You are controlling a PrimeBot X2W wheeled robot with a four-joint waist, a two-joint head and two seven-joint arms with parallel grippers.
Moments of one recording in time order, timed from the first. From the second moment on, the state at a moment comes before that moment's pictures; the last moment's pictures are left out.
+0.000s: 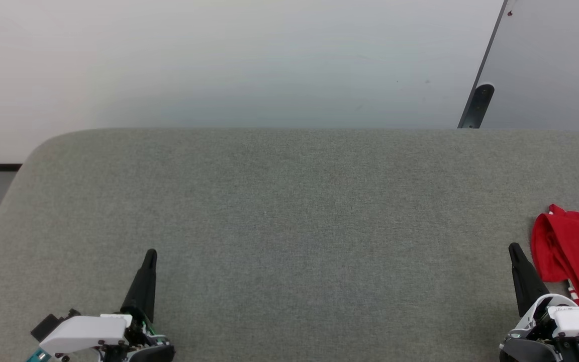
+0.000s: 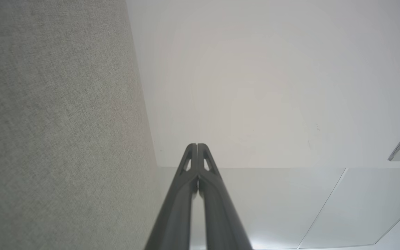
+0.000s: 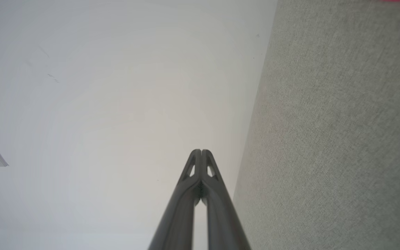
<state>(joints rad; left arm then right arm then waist) -0.10 0.05 0.11 0.25 -1.62 -0.13 0.11 -0.11 -0.05 -0.11 0.25 1.61 0.13 0.11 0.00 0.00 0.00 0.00</state>
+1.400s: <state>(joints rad) -0.10 0.05 0.11 0.25 -1.62 -0.13 0.11 -0.11 -0.05 -0.11 0.25 1.61 0.13 0.11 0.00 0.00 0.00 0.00</state>
